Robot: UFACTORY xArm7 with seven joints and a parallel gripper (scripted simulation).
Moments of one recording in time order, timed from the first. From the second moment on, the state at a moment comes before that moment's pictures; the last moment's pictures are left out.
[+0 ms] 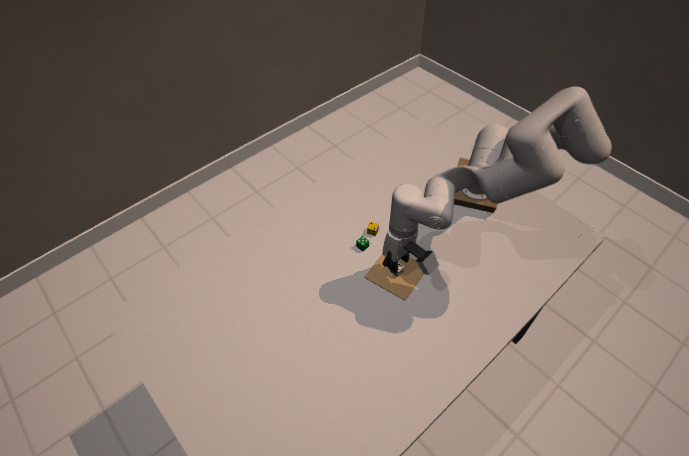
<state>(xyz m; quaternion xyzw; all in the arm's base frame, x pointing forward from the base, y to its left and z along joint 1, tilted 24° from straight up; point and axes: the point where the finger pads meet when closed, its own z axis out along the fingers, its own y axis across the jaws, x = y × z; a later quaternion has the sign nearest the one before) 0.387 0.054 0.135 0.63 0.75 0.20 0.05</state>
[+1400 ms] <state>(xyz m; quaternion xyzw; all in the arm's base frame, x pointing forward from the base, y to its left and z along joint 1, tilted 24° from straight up) 0.388 0.054 0.135 0.63 0.75 0.20 0.05</state>
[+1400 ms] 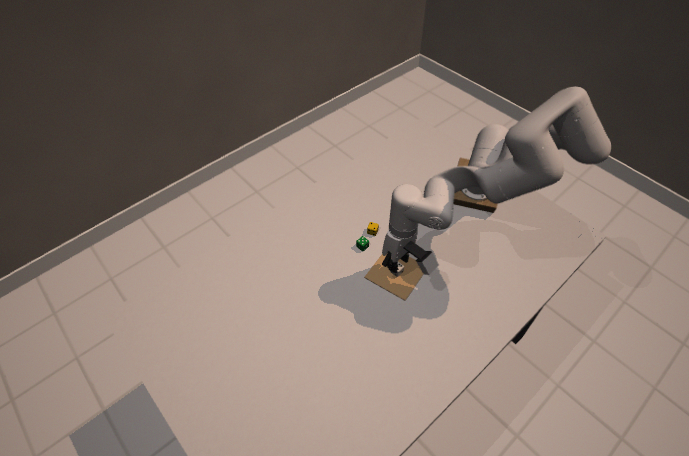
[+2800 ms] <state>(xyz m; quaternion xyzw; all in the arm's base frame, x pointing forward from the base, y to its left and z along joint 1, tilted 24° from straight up) 0.384 0.050 0.149 0.63 0.75 0.20 0.05</state>
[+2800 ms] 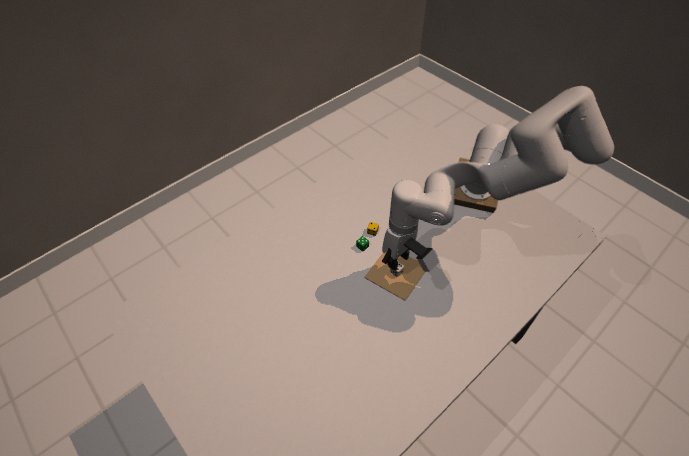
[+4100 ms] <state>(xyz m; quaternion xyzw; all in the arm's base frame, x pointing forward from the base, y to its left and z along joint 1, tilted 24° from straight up) 0.371 0.048 0.178 0.66 0.73 0.10 0.16</state>
